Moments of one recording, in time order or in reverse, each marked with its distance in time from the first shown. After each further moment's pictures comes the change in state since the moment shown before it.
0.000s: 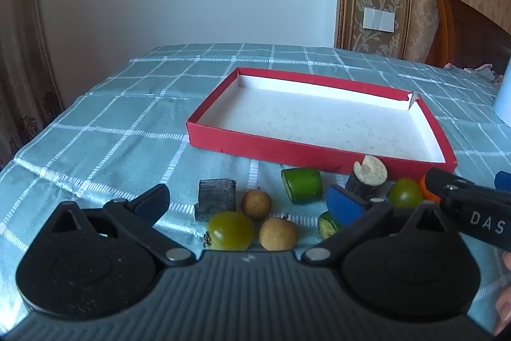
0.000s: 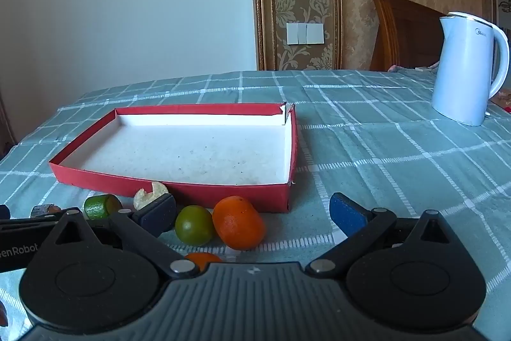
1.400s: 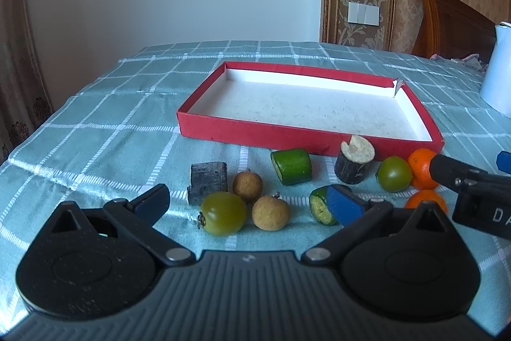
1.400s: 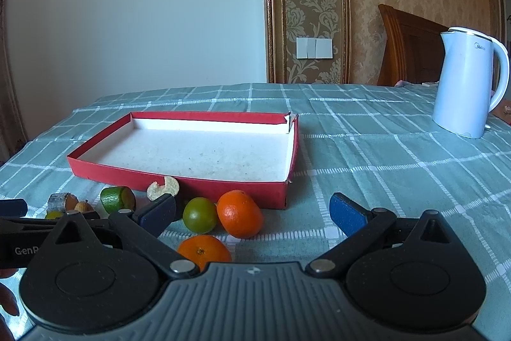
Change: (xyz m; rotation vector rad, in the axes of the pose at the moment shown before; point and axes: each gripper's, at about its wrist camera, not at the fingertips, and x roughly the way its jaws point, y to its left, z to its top) left arm -0.010 -0.002 -0.014 0.057 0.010 -0.026; right arm -0.024 -0.006 -0.010 -0.048 -0.038 0.041
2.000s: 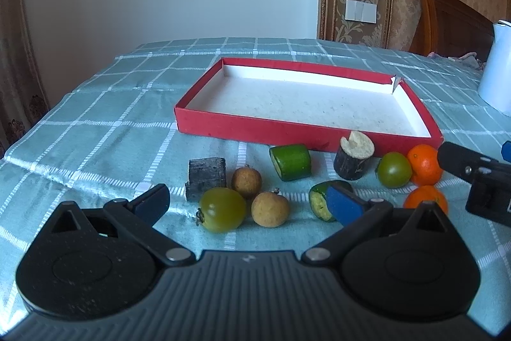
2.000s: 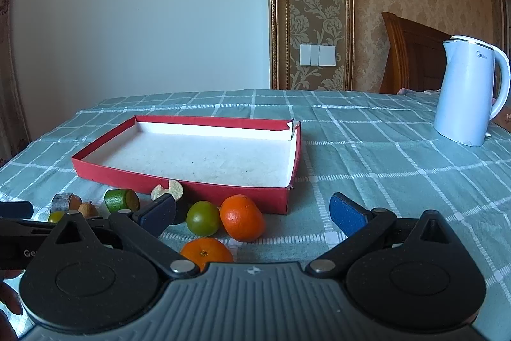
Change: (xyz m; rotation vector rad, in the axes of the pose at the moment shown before) left arm 0.004 0.002 -0.003 0.003 0.009 -0.015; right arm -0.007 -0.002 -0.001 -0.006 -0.045 -0.001
